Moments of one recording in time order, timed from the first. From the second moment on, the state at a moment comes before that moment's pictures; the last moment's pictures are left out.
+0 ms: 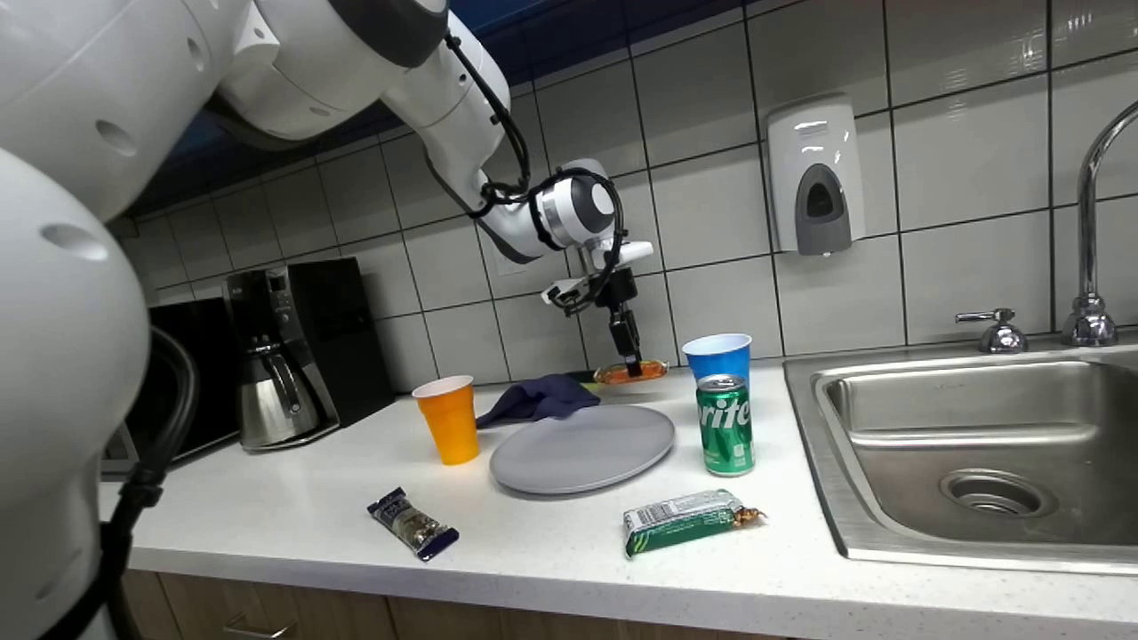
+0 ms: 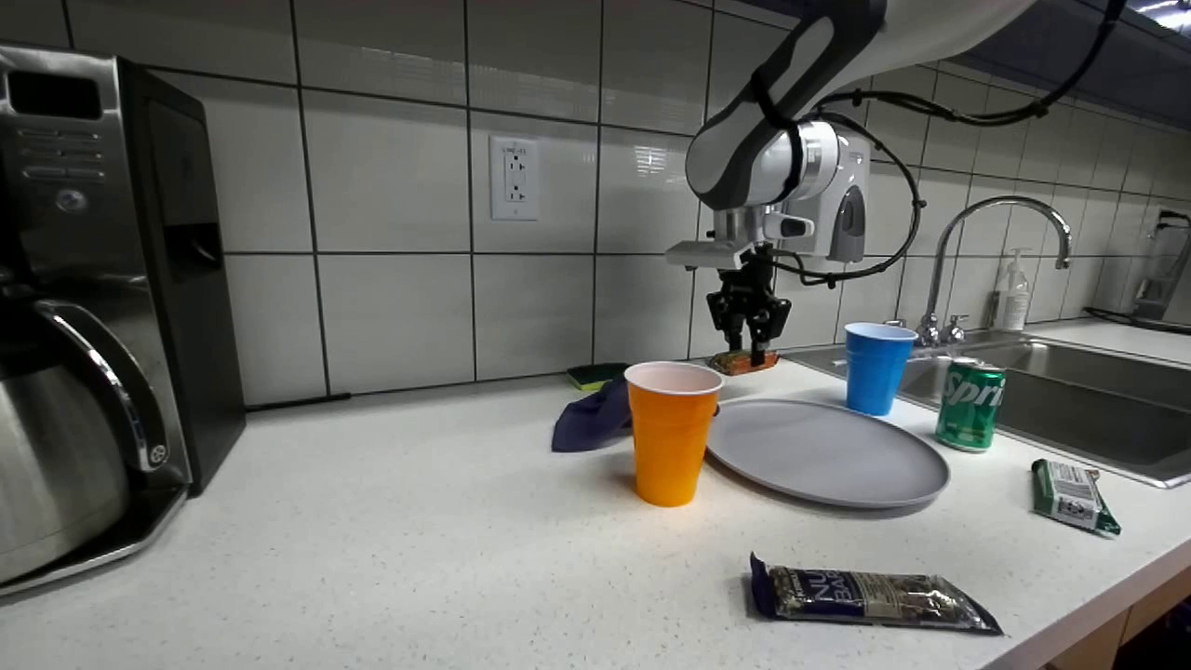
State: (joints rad) arm 0.09 0.74 -0.23 -1.40 0.02 2.12 1.30
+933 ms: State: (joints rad) arm 0.17 0.66 -0.21 -1.59 -0.05 2.15 1.30
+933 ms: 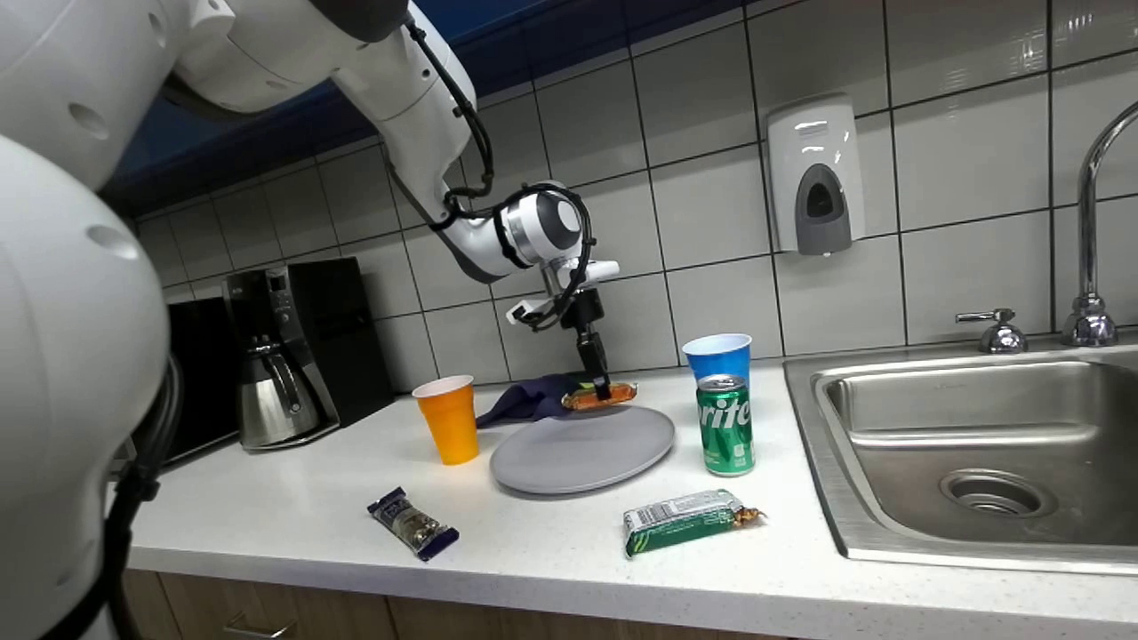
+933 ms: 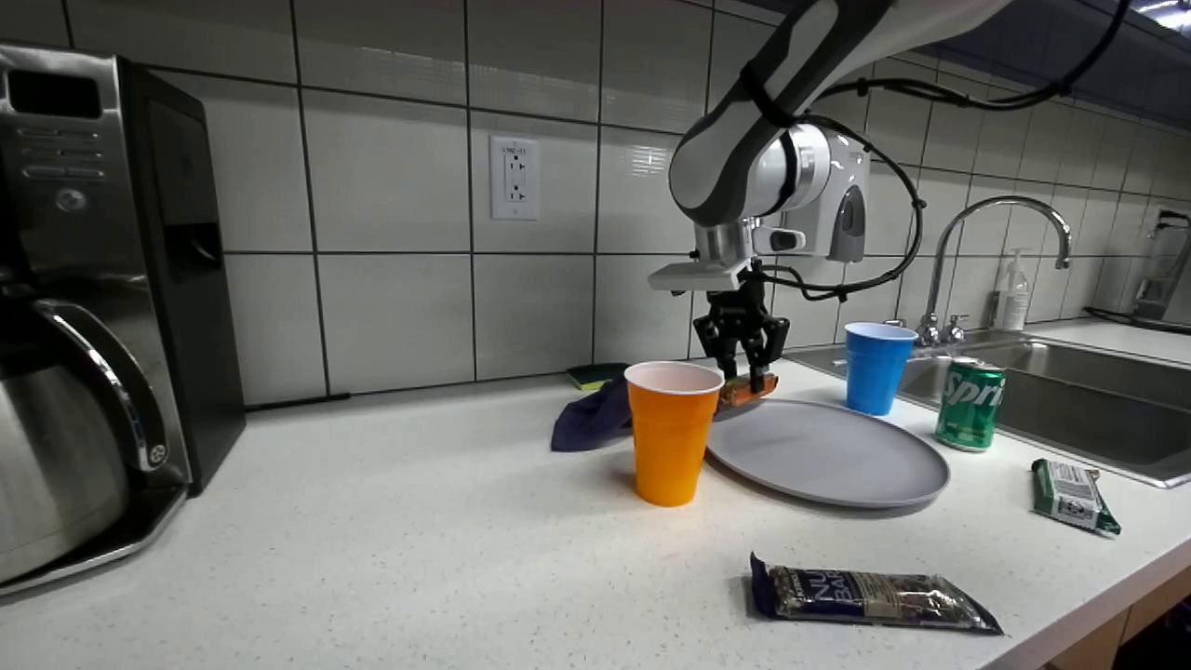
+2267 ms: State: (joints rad) arm 0.20 0.51 -0.19 -1.80 -0.19 2.18 1.30
